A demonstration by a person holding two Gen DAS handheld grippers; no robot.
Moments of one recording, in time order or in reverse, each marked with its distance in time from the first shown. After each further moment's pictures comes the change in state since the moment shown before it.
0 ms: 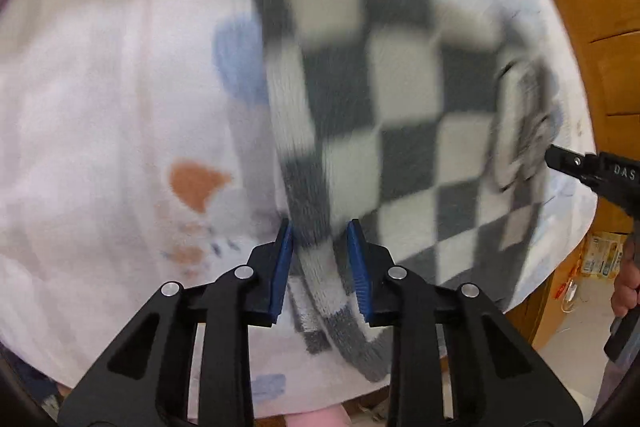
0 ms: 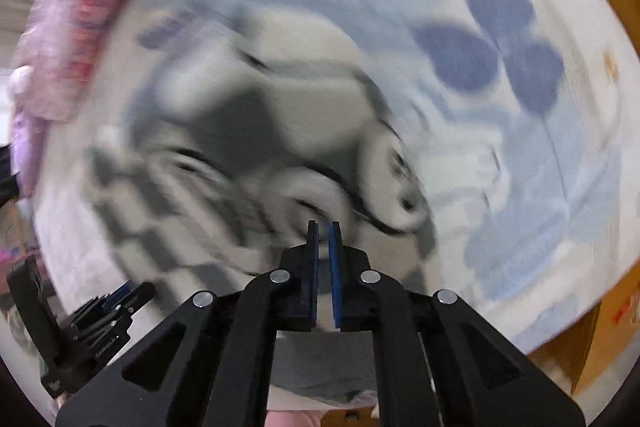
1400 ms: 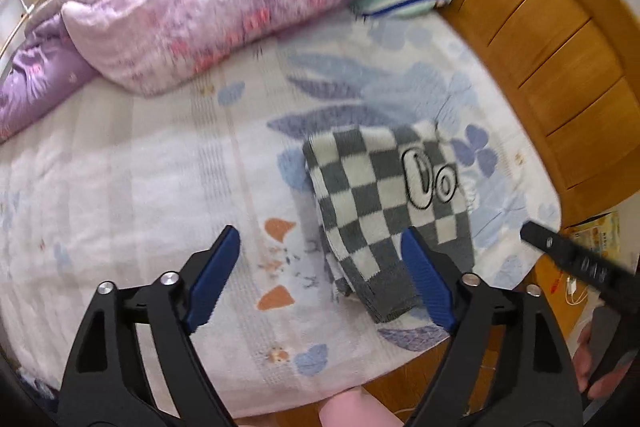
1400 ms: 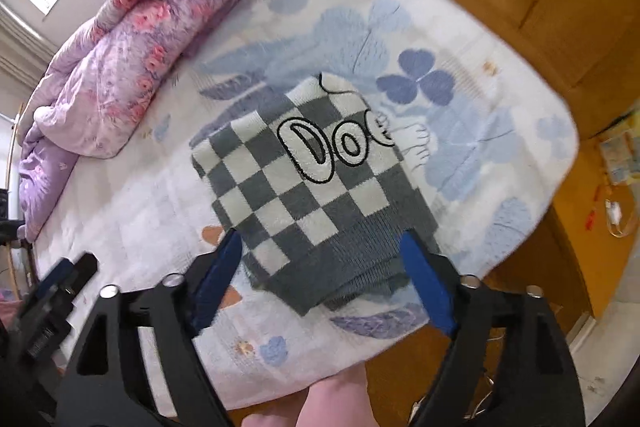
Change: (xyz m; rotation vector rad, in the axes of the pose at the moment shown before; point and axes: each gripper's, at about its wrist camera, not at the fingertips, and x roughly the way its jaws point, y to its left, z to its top) left arm -0.198 -0.063 -0.078 0.120 -0.357 0.048; right arm -0.159 0.121 -0.150 0.150 -0.336 -0.151
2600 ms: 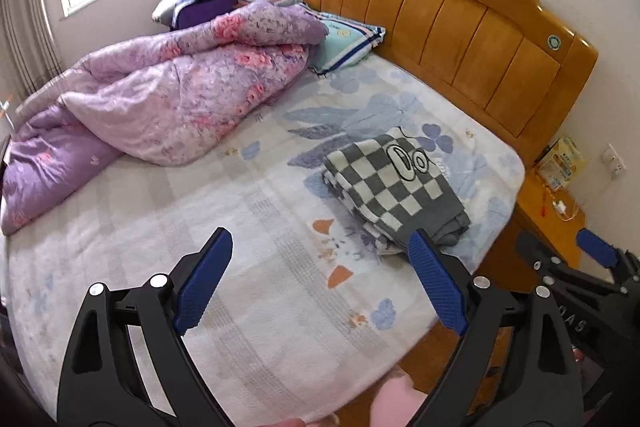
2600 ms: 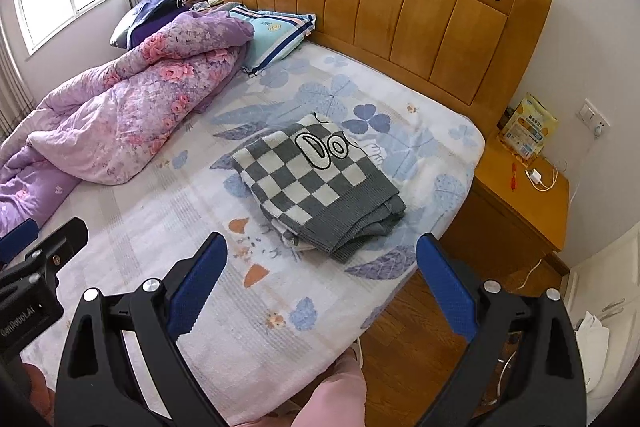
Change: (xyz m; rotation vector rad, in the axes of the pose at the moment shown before) left arm -0.171 0.105 -0.102 0.294 -0.244 -0.083; right arm -0.134 0.144 -0.209 0.075 -0.376 -0.218
